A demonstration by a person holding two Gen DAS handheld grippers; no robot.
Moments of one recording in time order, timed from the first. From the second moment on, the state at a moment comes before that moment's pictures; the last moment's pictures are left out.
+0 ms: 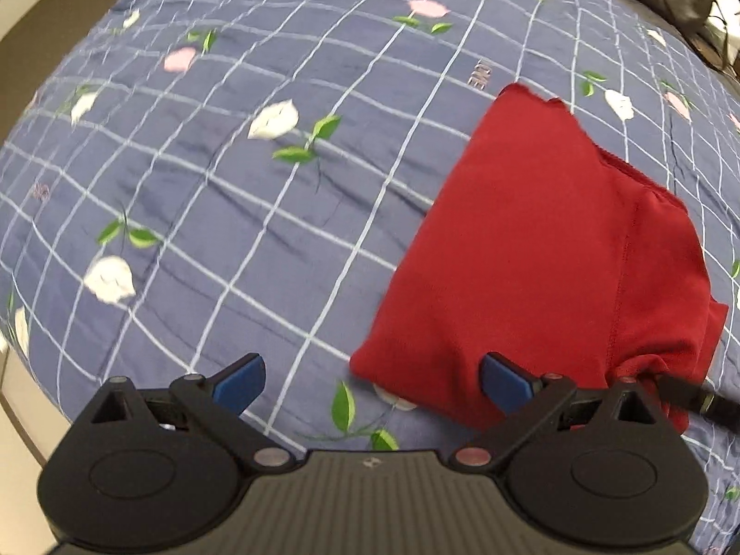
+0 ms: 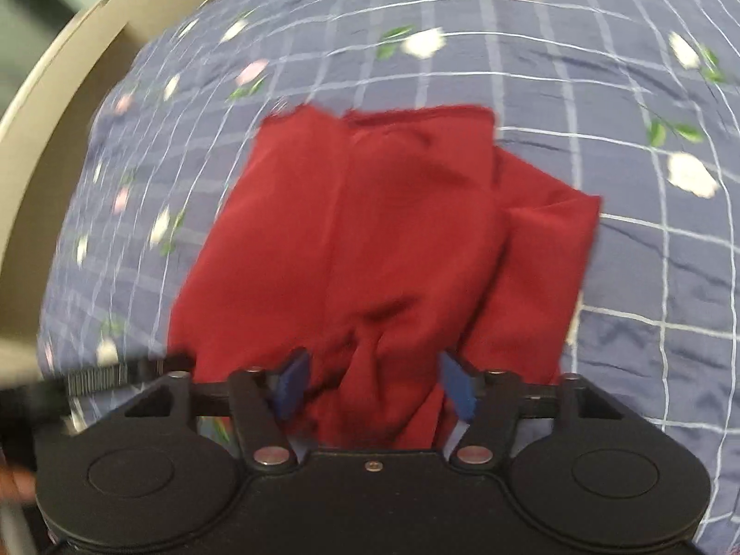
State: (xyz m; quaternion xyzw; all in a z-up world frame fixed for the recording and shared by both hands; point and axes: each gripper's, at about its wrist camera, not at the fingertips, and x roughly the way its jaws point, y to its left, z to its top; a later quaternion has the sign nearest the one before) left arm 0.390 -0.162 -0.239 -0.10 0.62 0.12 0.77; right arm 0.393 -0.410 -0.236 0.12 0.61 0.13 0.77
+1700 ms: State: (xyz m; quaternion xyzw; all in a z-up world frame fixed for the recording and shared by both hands) left arm 0.364 -0.203 -0.225 -0.07 0.63 0.04 0.77; right arm 0.448 -0.479 -0.210 0.10 0.55 0.06 0.83
